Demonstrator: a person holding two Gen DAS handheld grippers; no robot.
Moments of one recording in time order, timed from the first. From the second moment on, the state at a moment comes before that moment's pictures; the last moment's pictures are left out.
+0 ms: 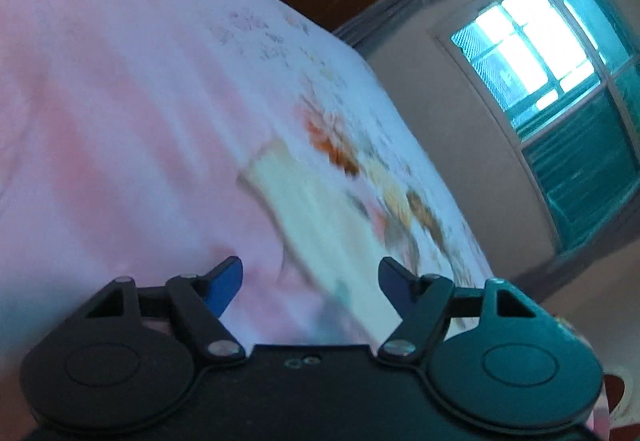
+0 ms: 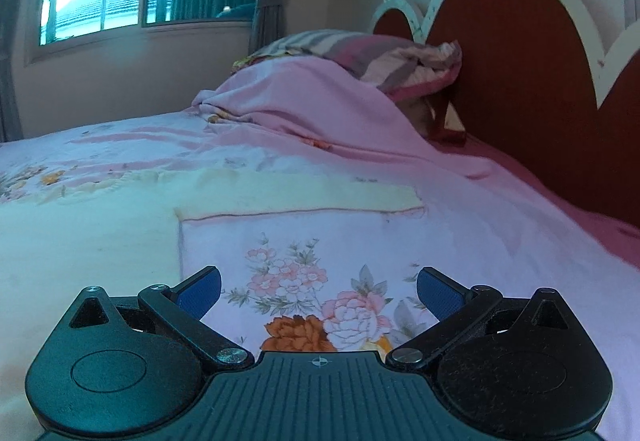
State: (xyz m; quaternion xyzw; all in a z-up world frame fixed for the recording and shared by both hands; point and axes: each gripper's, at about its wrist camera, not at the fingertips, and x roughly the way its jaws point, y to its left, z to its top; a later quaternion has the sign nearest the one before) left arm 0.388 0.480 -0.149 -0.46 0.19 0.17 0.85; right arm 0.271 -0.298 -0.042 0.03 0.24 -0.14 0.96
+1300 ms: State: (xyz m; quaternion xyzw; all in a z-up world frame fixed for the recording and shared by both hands) left arm 0.544 -0.152 -0.107 0.05 0.23 -0.23 0.94; right arm 0.198 -0.462 -0.110 0.16 0.24 -0.23 0.93
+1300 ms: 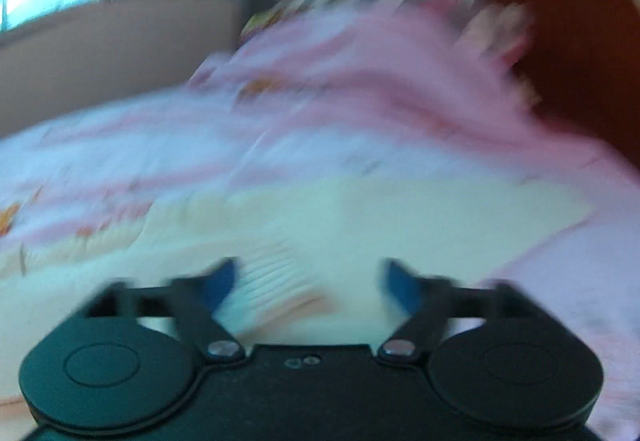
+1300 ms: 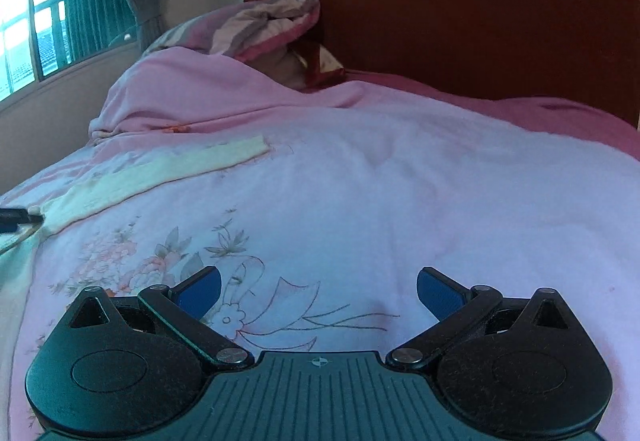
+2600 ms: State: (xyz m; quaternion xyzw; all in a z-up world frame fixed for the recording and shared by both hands) left arm 0.479 0.181 -0.130 -0.06 0.30 0.05 0.95; right arm 0.554 -0.280 -0.129 0.31 0.36 0.05 0.88
